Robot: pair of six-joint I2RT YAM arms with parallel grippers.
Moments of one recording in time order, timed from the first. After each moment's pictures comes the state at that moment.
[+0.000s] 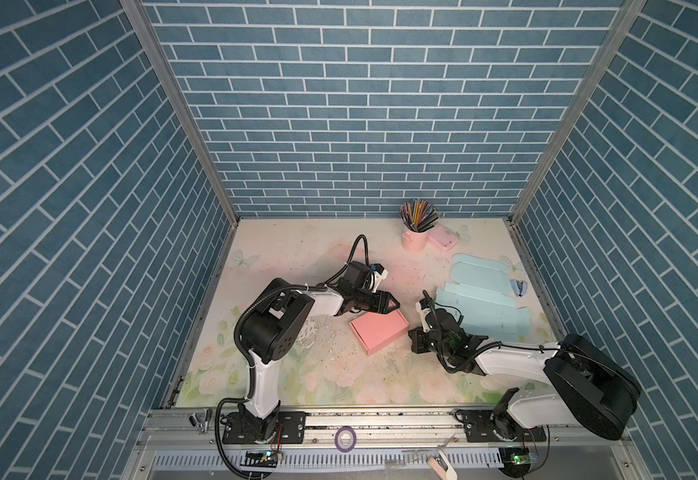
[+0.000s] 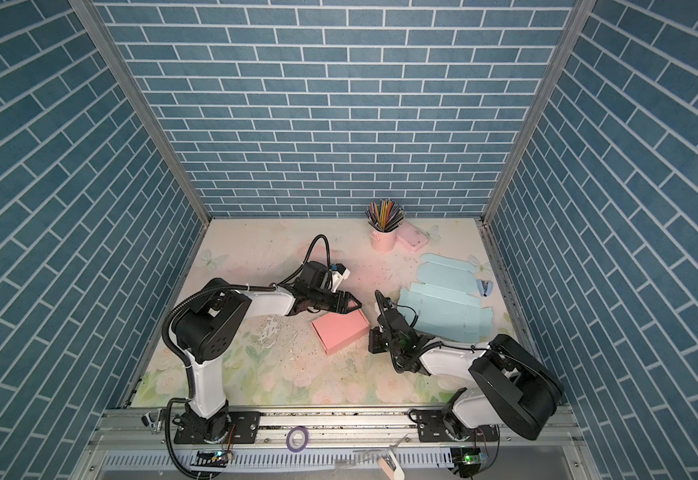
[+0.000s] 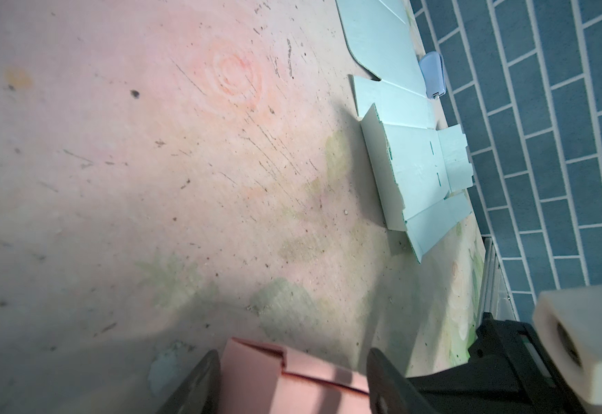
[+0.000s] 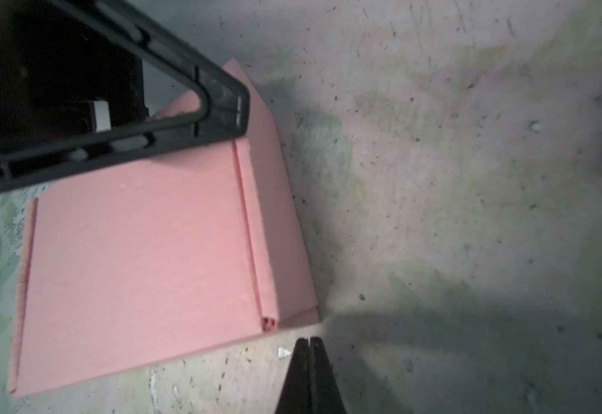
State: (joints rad) left arm -0.62 1.96 1.03 0.16 0.60 -0.46; right arm 0.80 1.37 0.38 0.22 -0.02 0.58
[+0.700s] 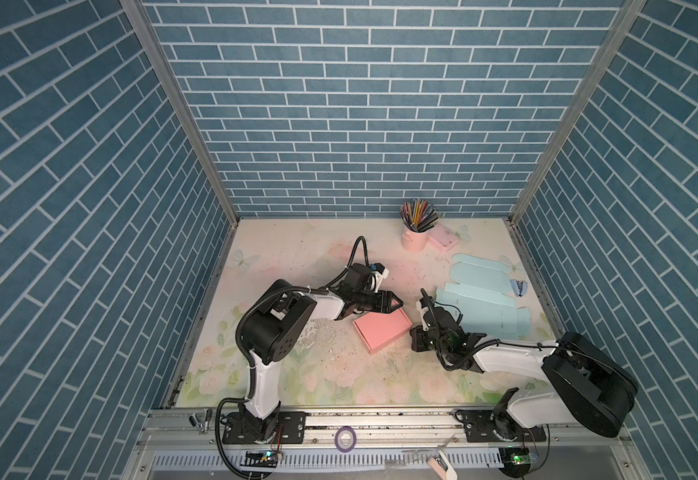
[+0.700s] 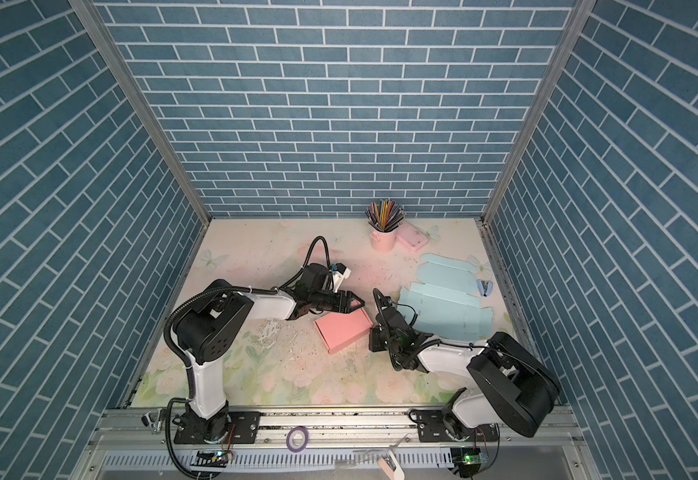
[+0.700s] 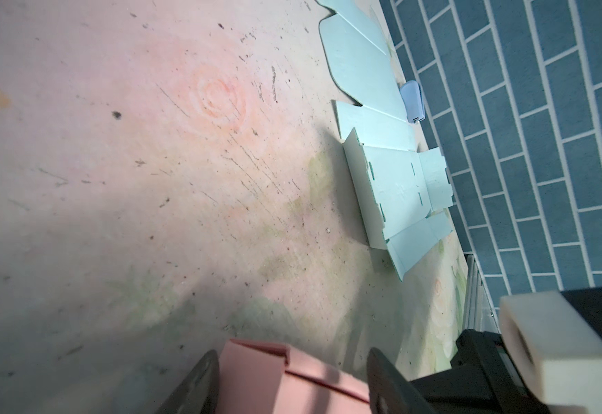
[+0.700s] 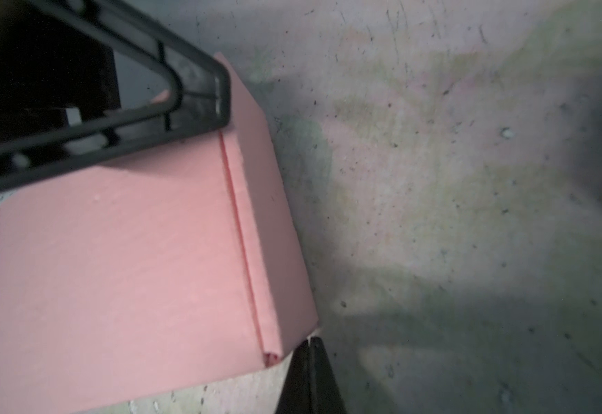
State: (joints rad) left arm -0.64 1.96 1.00 0.30 0.59 -0.57; right arm 0.80 1.39 0.41 0.16 0.02 0.58
